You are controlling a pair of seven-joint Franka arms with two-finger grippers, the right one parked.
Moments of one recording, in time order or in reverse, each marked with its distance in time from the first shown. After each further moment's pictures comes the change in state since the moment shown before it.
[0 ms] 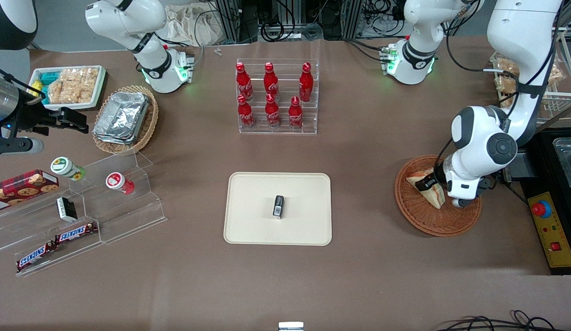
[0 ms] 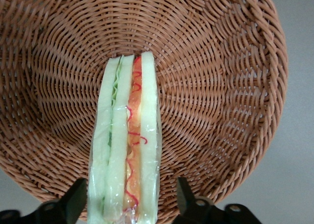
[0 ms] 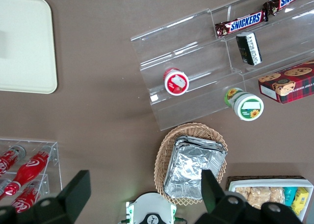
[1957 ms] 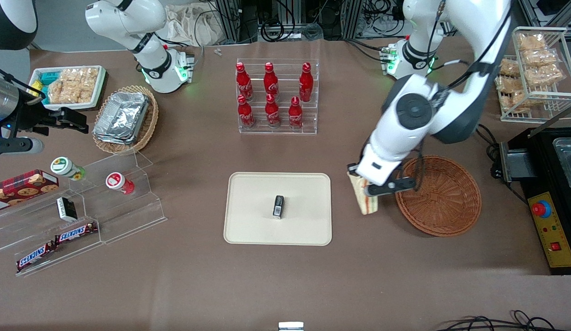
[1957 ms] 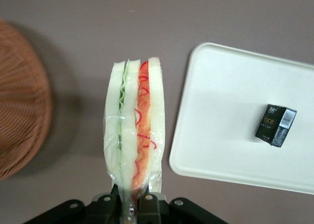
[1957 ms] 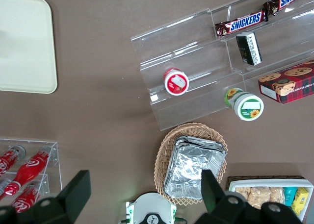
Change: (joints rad) arm -0.245 0.072 -0.249 0.382 0.162 -0.204 -0.038
